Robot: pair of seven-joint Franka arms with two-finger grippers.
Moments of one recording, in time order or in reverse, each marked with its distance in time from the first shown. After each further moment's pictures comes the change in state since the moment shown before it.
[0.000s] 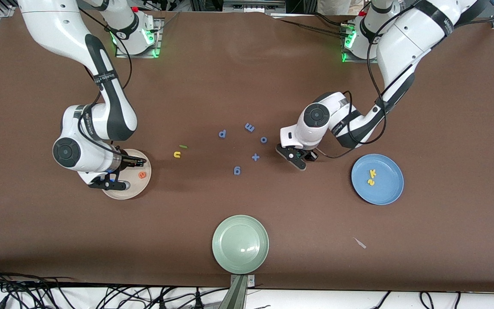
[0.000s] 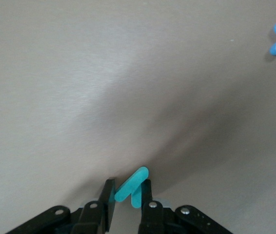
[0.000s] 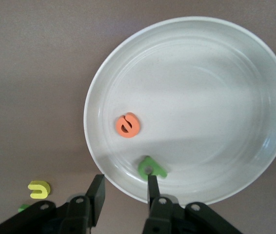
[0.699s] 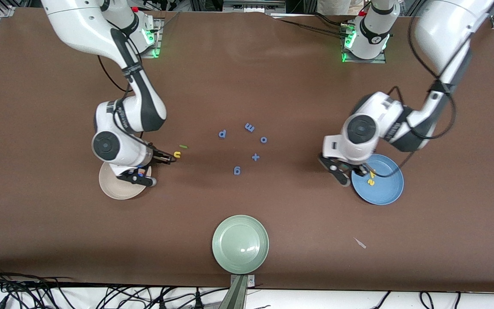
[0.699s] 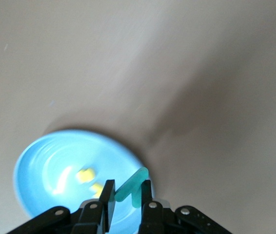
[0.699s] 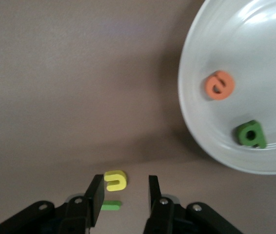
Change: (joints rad) left arm 0.237 -0.130 0.000 0.108 -0.005 -0.312 0.571; right arm 0.116 0.020 0.064 -0.013 0.006 0.065 0.330
